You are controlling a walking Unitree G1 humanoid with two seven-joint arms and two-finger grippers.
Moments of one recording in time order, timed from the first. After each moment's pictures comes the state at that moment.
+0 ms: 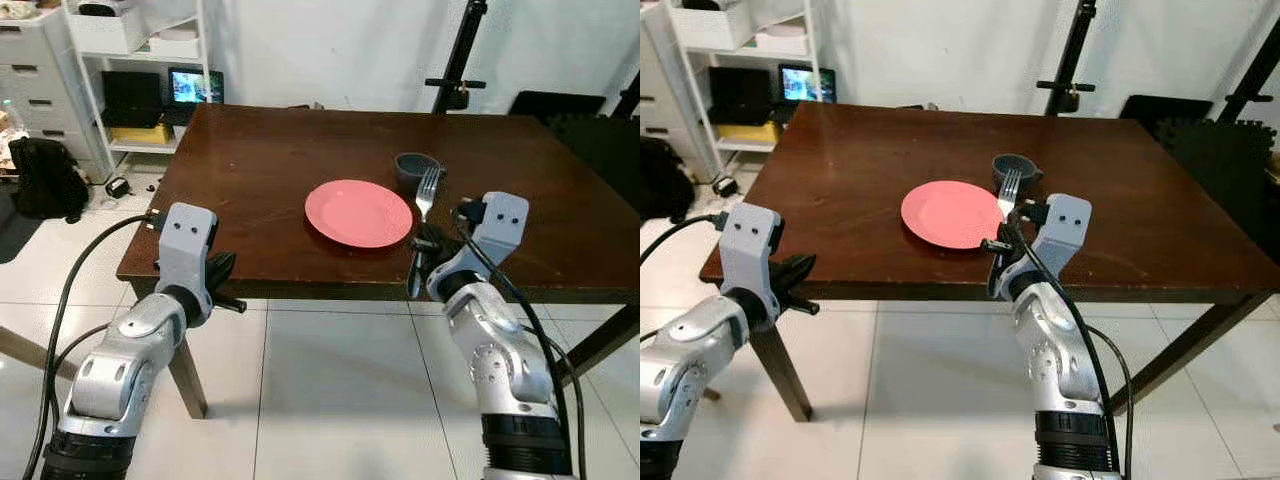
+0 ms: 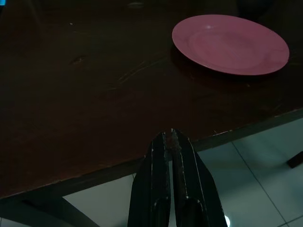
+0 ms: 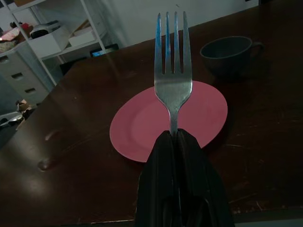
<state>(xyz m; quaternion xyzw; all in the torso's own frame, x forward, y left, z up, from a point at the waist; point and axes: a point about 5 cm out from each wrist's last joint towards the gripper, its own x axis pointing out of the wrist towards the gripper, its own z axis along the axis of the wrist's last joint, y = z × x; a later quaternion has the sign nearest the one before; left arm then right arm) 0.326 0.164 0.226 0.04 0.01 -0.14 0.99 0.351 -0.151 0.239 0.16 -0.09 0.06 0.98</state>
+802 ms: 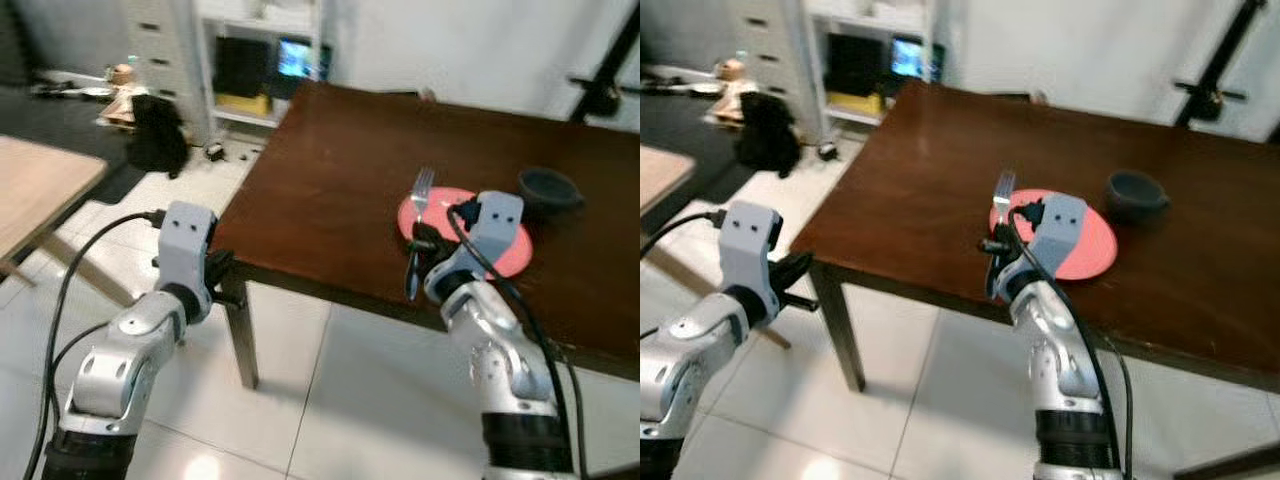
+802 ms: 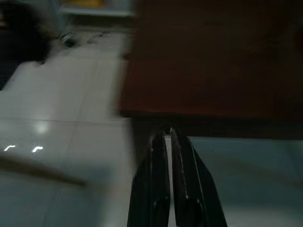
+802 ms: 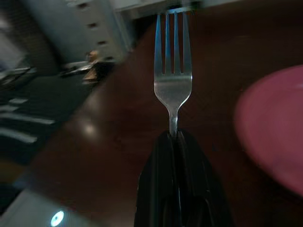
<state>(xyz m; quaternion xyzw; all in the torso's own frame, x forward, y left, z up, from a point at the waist) 0.327 0.163 0.227 0.05 0.01 -0.13 0.99 0.352 -0.152 0.238 0.16 -0.09 0.06 0.98</state>
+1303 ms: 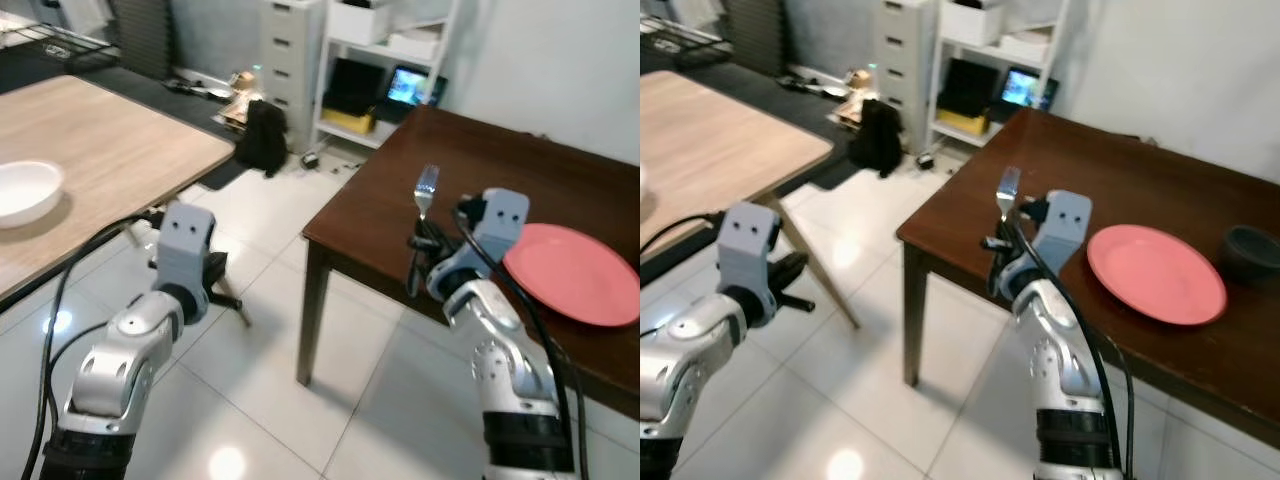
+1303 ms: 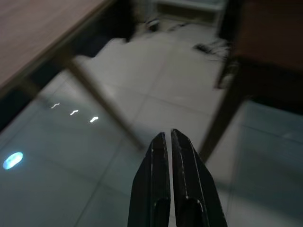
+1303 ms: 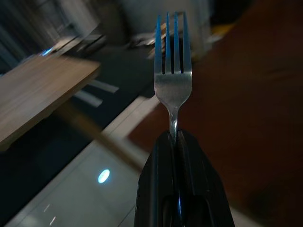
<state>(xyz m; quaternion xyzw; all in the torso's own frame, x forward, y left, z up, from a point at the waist) 0.328 0.167 0.225 0.05 0.01 -0.11 0.99 0.352 -0.153 0.237 0.16 -0.08 0.06 0.98</state>
